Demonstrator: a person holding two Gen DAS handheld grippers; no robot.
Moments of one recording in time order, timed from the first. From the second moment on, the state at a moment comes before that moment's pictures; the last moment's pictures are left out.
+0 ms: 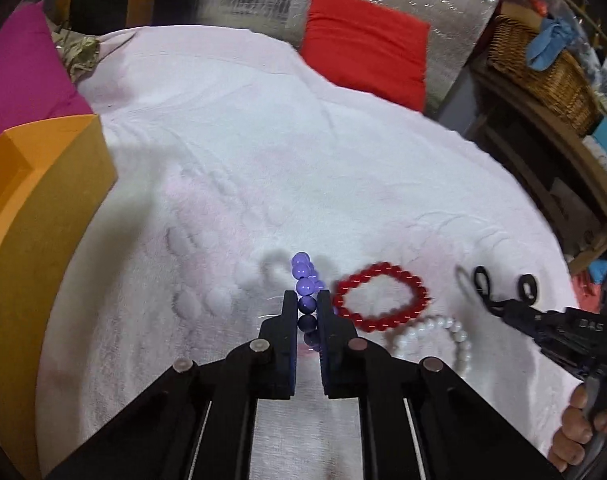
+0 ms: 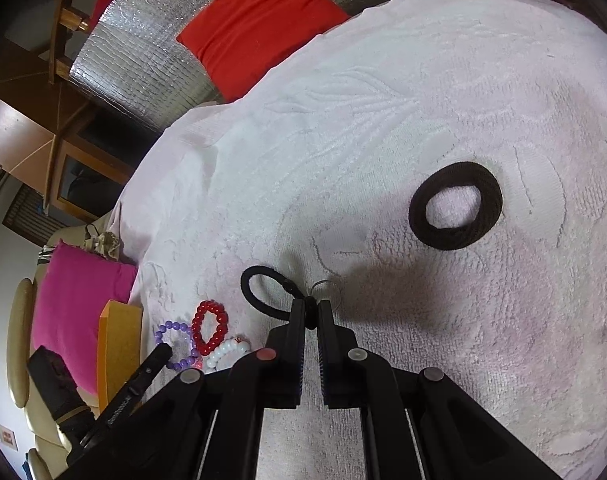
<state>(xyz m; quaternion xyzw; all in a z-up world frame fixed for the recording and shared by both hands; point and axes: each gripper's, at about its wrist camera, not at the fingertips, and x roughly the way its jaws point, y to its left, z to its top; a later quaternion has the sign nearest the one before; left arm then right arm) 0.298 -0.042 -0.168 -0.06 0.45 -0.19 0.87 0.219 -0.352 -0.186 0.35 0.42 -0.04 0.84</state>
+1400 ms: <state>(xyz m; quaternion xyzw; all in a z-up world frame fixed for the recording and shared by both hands) 0.245 -0.002 -0.098 -0.07 0.35 -0.18 0.91 0.200 -0.314 -0.132 0.33 0.32 0.05 0.89</state>
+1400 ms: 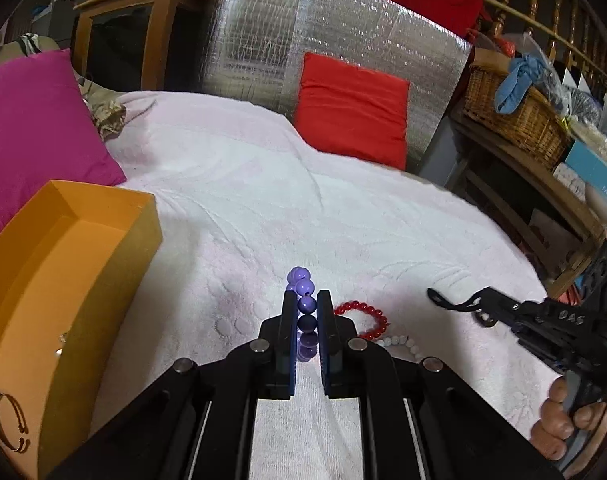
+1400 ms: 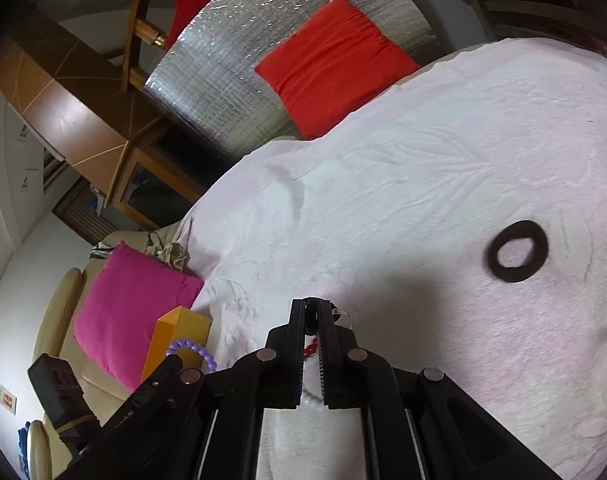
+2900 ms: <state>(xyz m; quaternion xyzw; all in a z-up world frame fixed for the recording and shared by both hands) 0.258 0.248 -0.128 -0.19 0.41 0.07 0.89 0.312 0.024 -0.127 0.20 0.40 0.16 0.88</state>
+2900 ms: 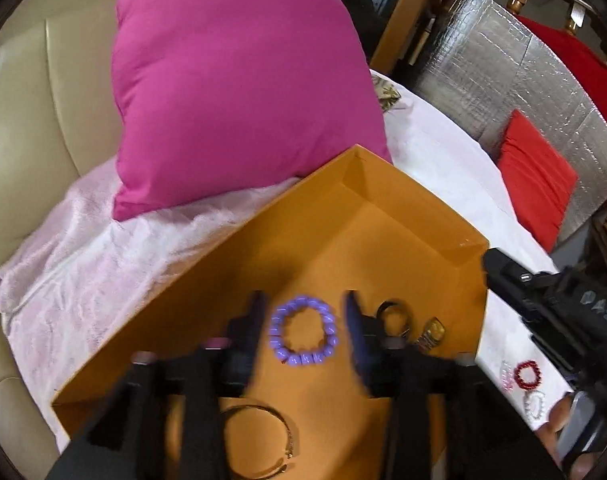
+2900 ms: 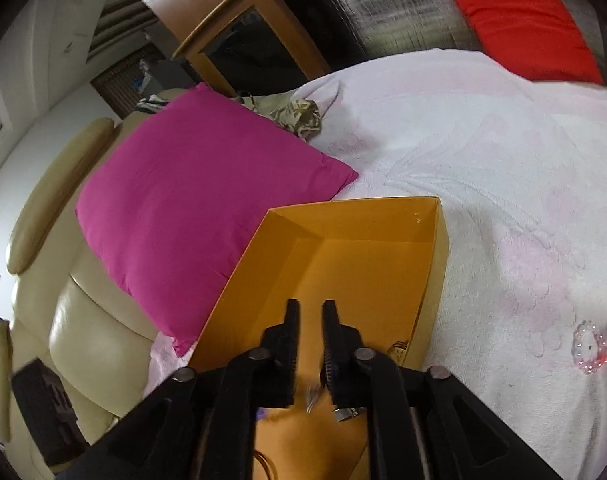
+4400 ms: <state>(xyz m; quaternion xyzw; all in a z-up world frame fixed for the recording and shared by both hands) 0.187 -0.033 -0.113 0.05 0.38 -0.17 0.91 0.118 -0.442 -0.144 0.48 0.29 -0.08 0.83</state>
